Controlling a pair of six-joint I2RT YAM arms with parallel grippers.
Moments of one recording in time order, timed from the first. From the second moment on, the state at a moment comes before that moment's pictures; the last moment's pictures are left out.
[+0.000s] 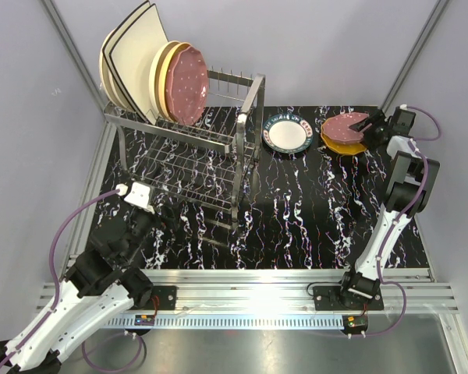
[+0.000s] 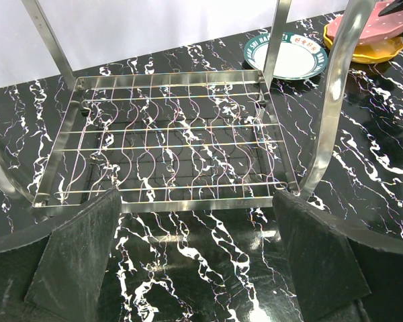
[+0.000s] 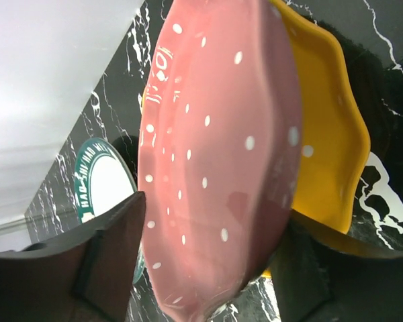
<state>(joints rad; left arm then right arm) -0.73 0.33 0.61 -0.37 -0.35 -0.02 -0.36 2.26 1.70 -0.08 -0.44 0.66</state>
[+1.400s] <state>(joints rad) -0.73 0.31 0.61 -0.37 -0.35 -0.02 -0.36 2.26 1.75 -0.28 -0.38 0.35</state>
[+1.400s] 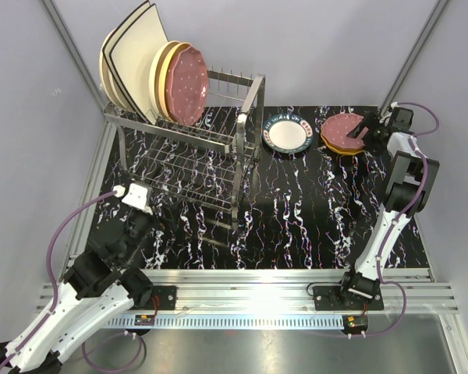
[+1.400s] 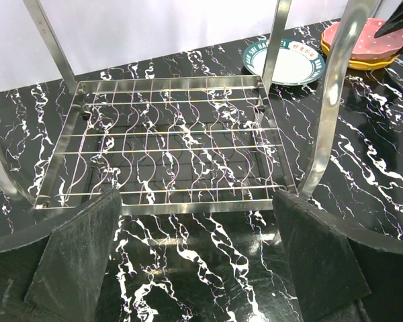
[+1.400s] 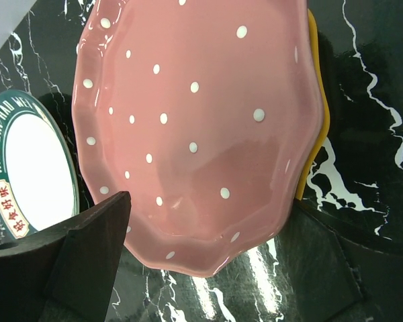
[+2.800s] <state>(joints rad) -0.73 0.29 0.61 -0.37 -0.35 -0.02 -0.36 1.84 1.47 -0.35 -0.41 0.10</state>
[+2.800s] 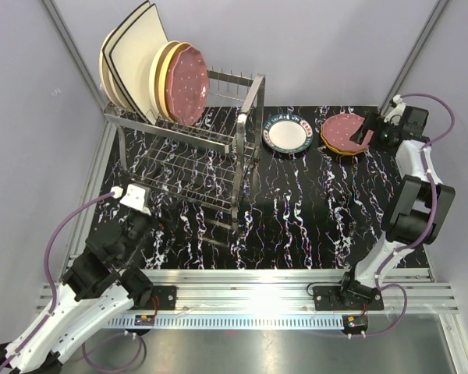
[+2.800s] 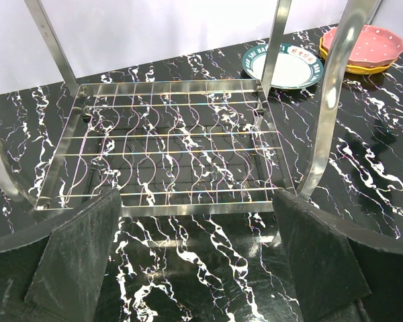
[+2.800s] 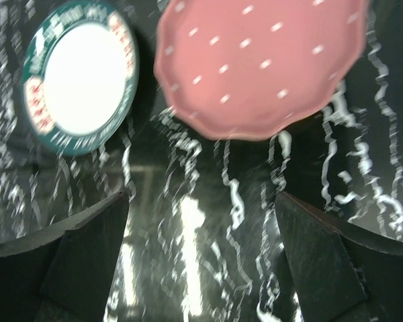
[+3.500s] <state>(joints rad) -0.73 0.29 0.61 -0.37 -0.36 -0.04 -0.32 1.31 1.19 -0.58 -0.89 -0.09</state>
